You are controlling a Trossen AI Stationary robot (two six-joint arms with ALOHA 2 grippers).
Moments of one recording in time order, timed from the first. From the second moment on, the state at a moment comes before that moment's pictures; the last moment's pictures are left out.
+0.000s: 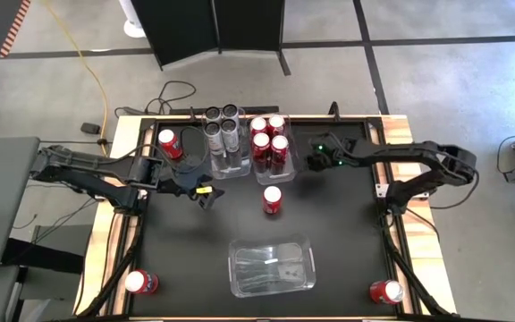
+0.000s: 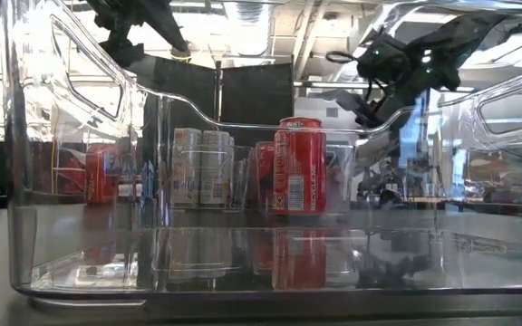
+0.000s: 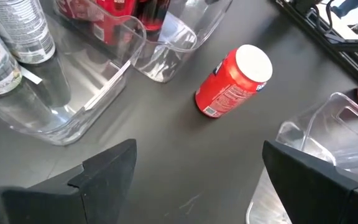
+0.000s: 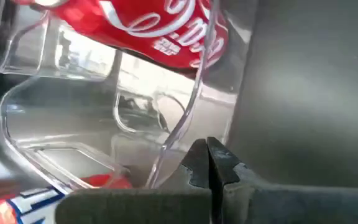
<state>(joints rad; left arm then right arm) -0.11 1.10 0.99 -0.63 -0.35 -0.79 -0.43 1.38 0.69 -0.15 -0.08 0.89</state>
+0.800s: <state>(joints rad) -0.11 1.10 0.99 -0.59 -0.32 -0.77 -0.47 1.41 0.71 -0.03 -0.12 0.88</state>
